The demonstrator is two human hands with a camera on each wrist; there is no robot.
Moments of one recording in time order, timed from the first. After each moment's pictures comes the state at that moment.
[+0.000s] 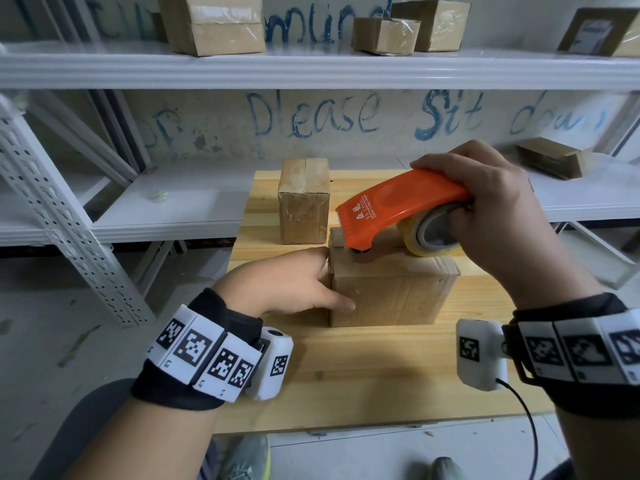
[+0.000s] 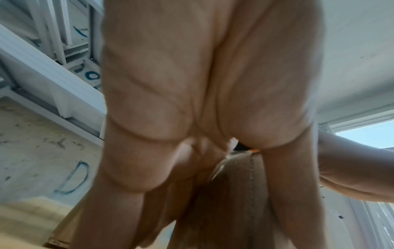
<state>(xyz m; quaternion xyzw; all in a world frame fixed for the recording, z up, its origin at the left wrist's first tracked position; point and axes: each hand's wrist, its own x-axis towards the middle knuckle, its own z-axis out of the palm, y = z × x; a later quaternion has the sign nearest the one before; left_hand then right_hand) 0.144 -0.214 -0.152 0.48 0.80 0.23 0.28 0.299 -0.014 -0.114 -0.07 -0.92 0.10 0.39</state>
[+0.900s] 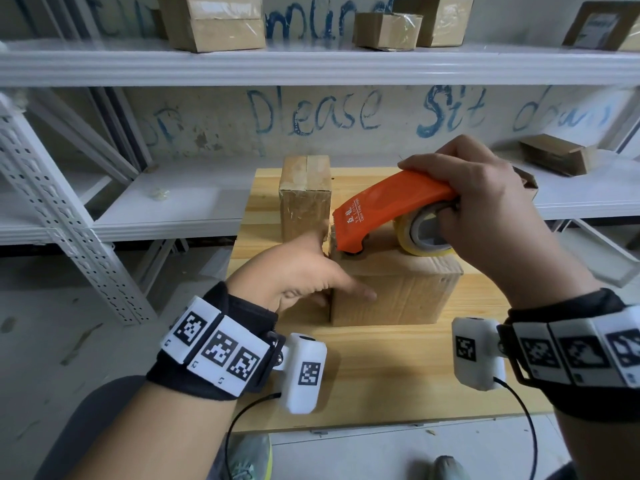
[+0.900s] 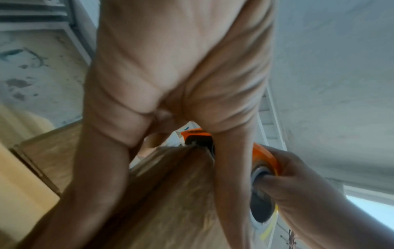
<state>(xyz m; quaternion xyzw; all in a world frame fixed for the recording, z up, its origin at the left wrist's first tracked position) 0.149 -0.199 -0.158 0.31 0.77 0.42 0.36 0.292 -0.026 -0.111 -0.08 -0.92 0.09 0.37</state>
